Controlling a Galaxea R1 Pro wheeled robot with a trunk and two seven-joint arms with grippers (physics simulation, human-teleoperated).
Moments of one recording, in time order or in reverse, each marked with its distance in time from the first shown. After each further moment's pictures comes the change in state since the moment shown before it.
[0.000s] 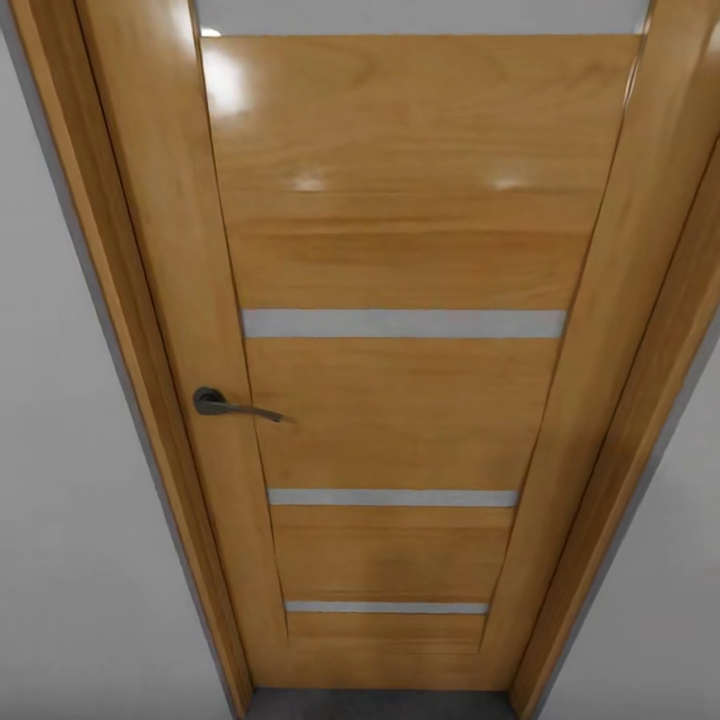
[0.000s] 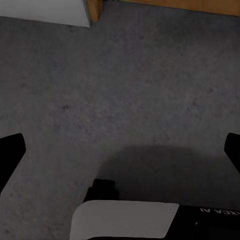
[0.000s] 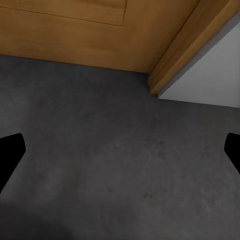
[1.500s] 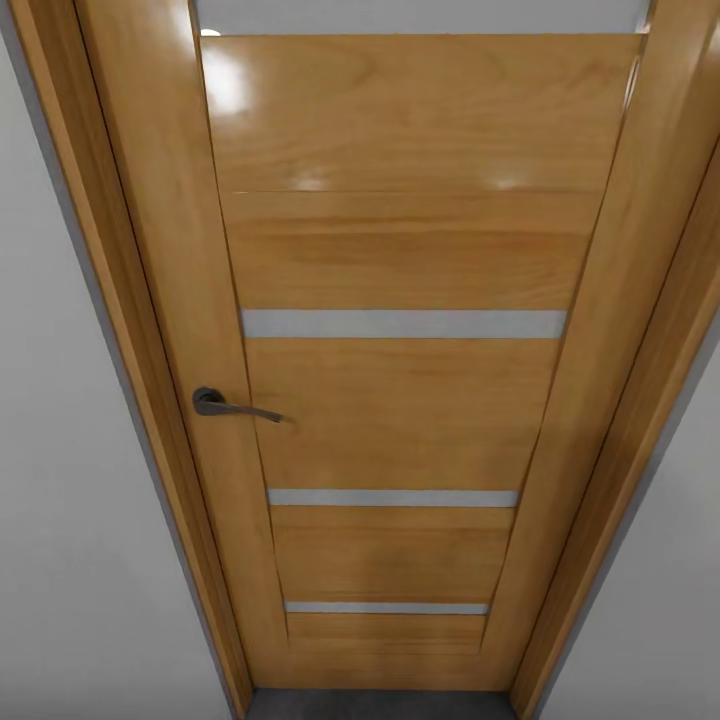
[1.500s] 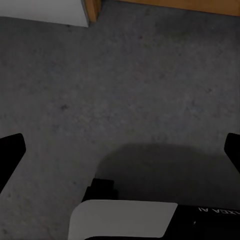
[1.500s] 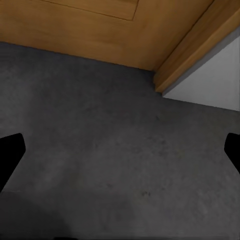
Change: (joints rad) left arm 0.000 -0.003 -0.002 0.002 0.000 -0.001 0.000; right arm 0.000 0.007 -0.002 0.012 0.065 0.002 0.011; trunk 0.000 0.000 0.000
